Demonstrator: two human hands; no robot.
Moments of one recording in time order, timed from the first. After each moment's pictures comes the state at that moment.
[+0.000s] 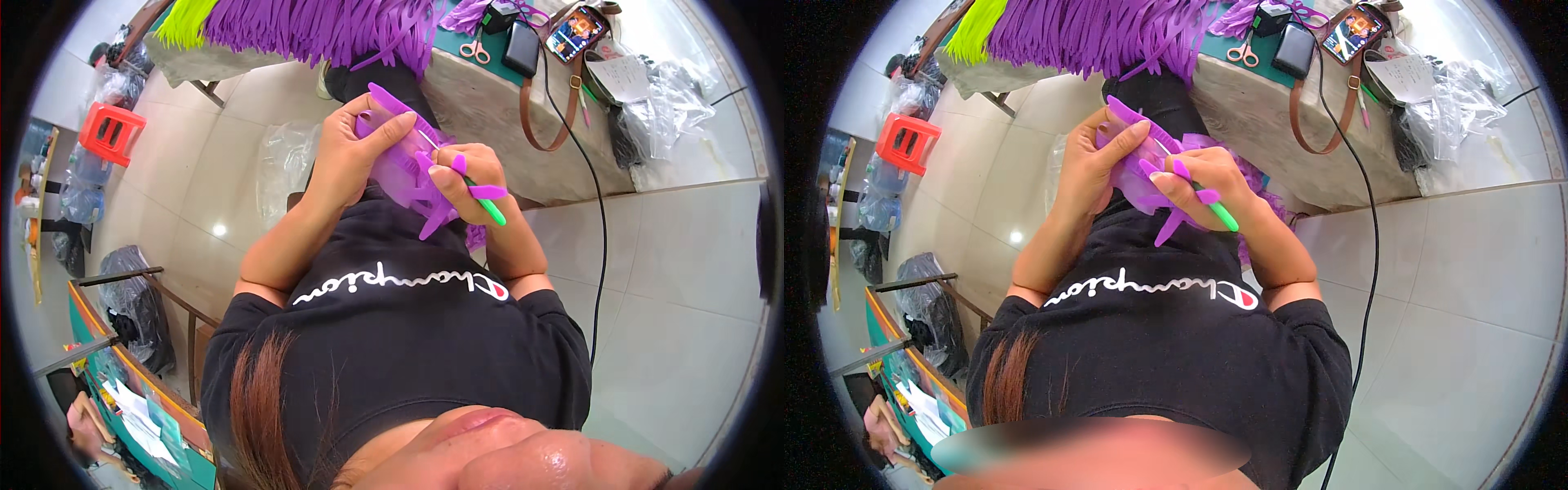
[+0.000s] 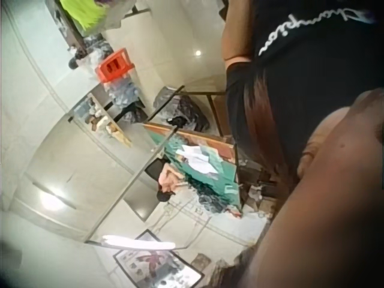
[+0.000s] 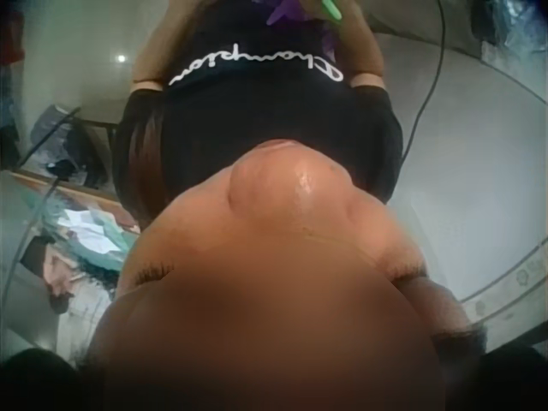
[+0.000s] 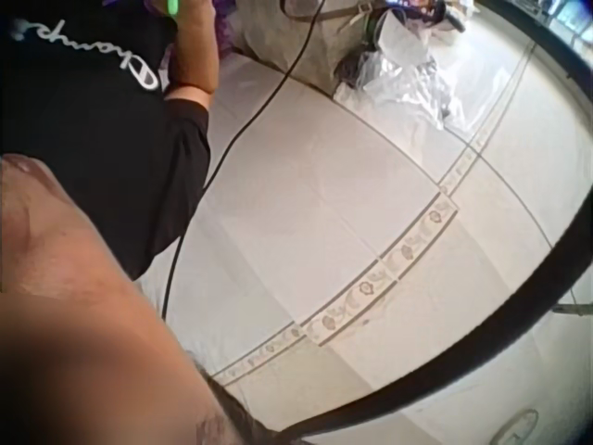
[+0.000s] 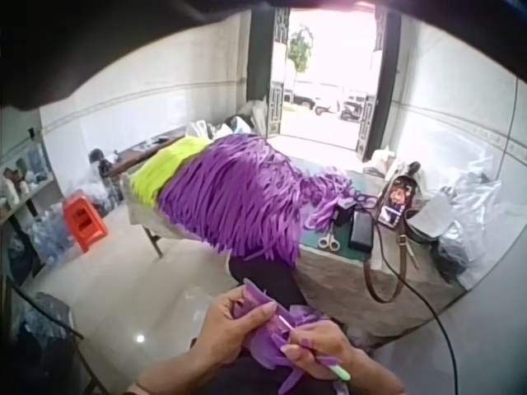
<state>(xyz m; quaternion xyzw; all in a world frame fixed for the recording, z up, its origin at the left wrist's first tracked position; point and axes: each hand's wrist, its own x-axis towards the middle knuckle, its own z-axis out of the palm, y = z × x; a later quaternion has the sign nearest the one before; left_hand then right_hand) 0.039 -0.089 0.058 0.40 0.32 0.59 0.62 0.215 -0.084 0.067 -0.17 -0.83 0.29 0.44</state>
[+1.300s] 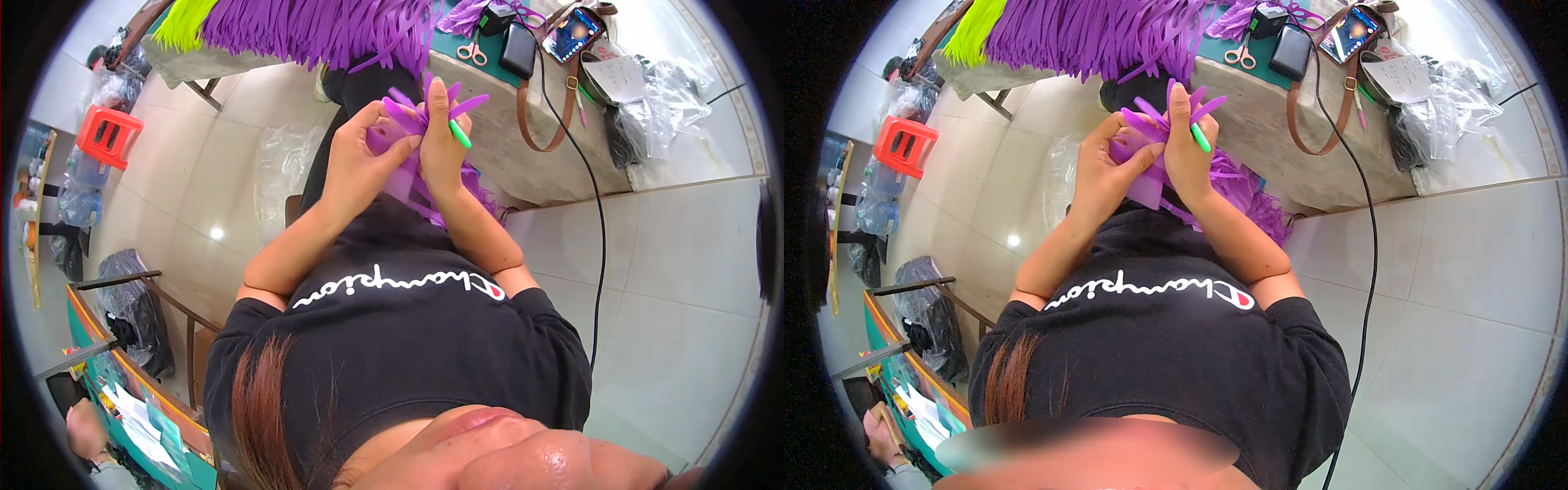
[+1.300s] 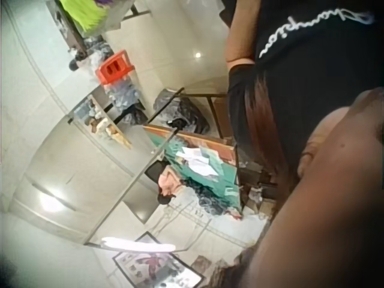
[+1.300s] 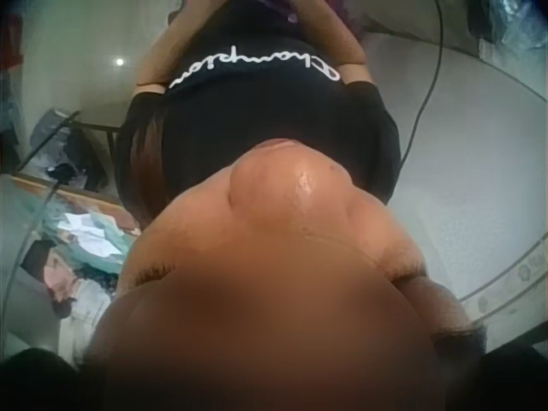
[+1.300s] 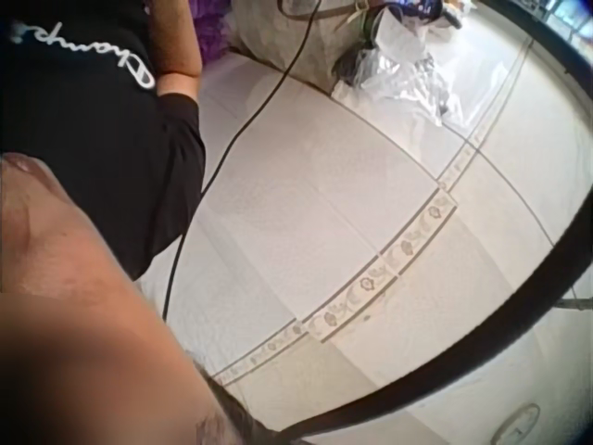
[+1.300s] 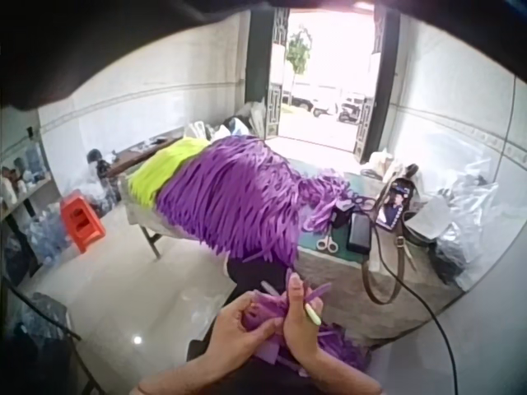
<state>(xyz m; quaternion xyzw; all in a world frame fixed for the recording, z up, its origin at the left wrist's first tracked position) 0.040 -0.093 0.049 0.59 0.42 0.52 0.46 0.155 -0.055 0.030 -0.40 -0.41 0.50 0.66</state>
